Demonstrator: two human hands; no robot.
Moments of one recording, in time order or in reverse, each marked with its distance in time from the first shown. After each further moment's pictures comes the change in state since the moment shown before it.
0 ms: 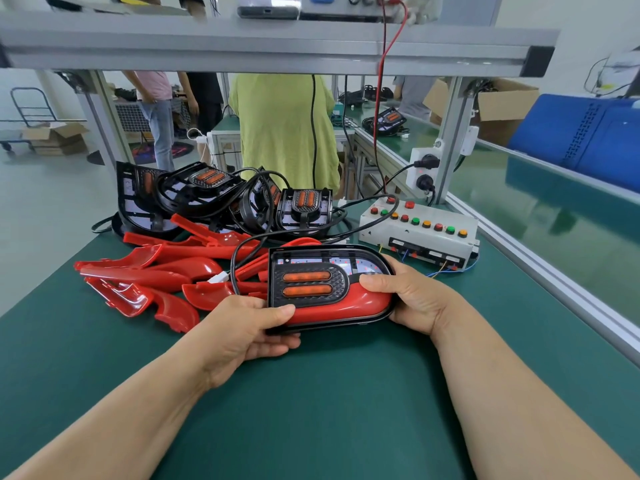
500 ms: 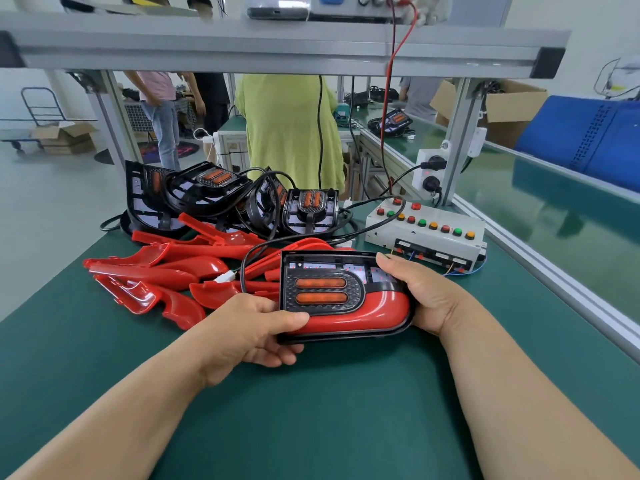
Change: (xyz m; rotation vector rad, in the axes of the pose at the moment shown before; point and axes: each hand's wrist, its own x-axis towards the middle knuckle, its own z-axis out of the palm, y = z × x) left_hand -0.004 0.003 -0.010 0.233 -0.098 0.037; right_hand 0.001 -0.003 -0.006 -0.071 0.134 0.055
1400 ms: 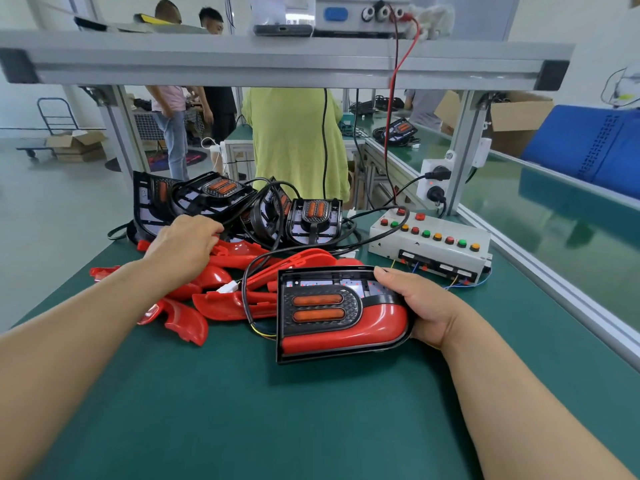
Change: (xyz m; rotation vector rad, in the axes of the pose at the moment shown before) left_hand 0.087 0.032 -0.137 1.253 0.701 0.323; right_hand 0.001 -0.001 0.004 -0.030 0.002 0.019
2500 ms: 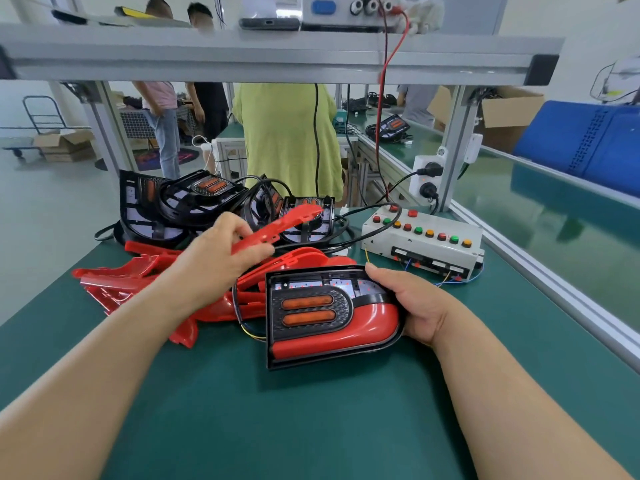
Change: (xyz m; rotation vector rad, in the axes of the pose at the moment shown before) left_hand -0.053 0.075 -0.027 -0.621 -0.065 -0.014; right_hand 0.003 0.000 0.000 -0.010 0.071 0.060
